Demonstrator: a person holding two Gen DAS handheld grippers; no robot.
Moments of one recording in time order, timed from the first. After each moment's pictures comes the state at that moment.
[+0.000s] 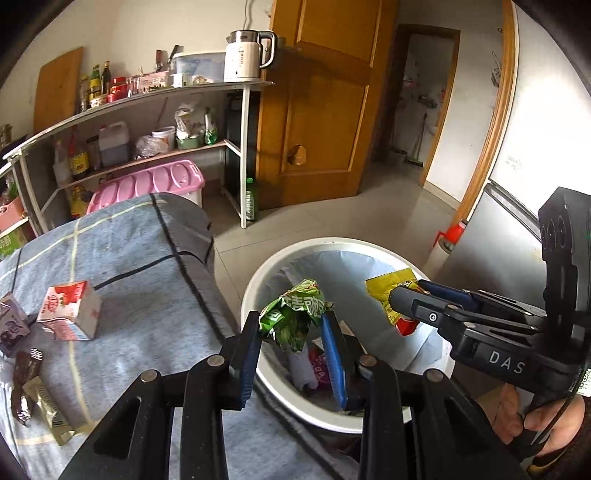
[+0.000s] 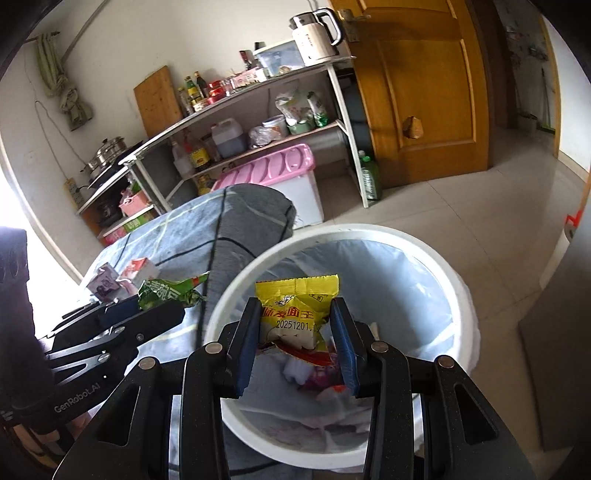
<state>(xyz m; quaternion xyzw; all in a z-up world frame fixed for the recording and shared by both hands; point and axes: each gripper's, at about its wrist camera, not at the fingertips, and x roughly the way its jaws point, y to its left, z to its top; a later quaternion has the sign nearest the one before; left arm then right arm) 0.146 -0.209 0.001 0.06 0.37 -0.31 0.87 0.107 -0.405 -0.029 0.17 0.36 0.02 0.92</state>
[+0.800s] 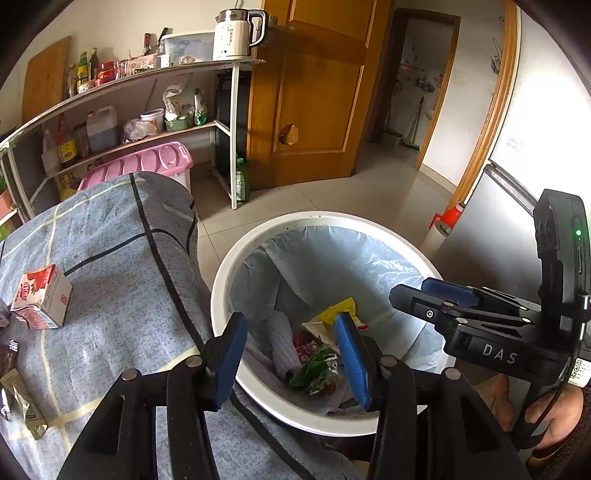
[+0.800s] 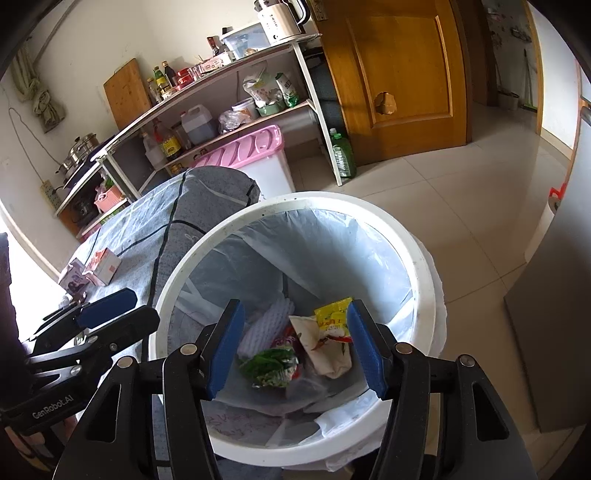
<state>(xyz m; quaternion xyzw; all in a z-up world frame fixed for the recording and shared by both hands) 0.140 -0.226 -0.019 0.07 0.40 -0.32 0.86 0.102 -0.433 -0.057 0.19 0.39 -0.02 0.90</state>
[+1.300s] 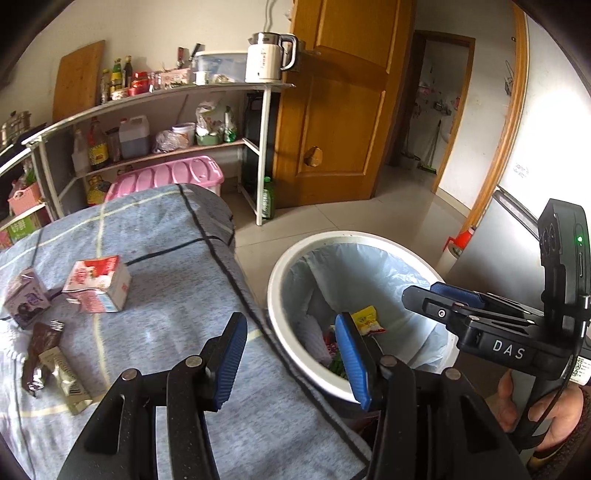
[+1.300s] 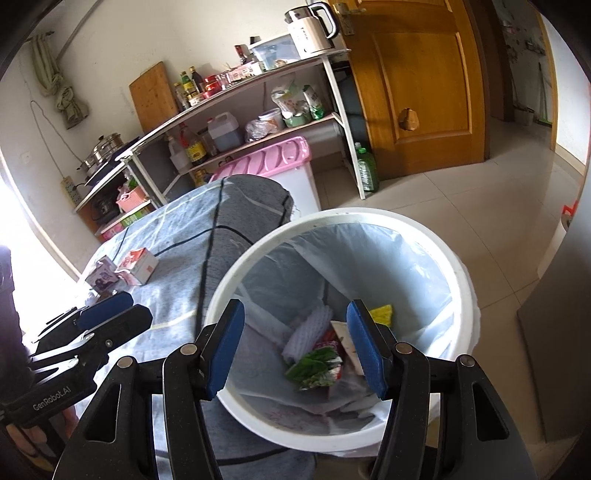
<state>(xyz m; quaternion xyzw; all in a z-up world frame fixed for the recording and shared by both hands) 0.124 -0.166 0.009 0.05 0.36 -0.28 0.89 0.096 -0.392 -0.030 0.18 0.36 0.02 0.91</state>
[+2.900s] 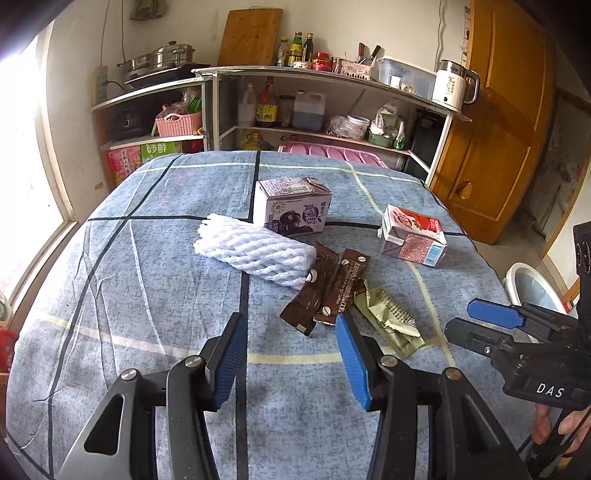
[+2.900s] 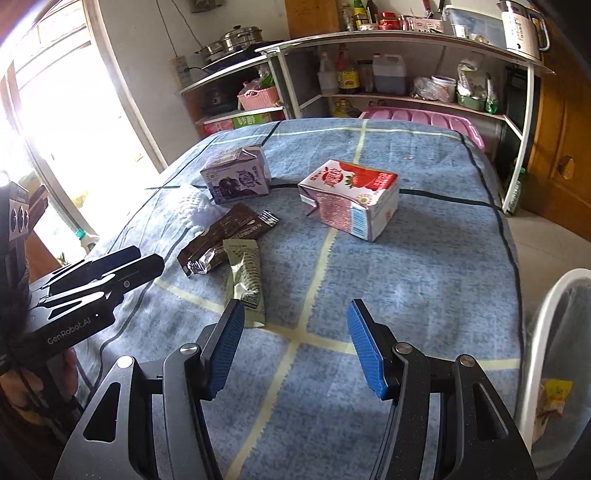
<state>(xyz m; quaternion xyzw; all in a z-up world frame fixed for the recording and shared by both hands) 0.153 0.100 -0.031 -0.04 0.39 -0.04 0.92 0.179 -0.137 -0.055 0.02 0.42 0.25 0.87</state>
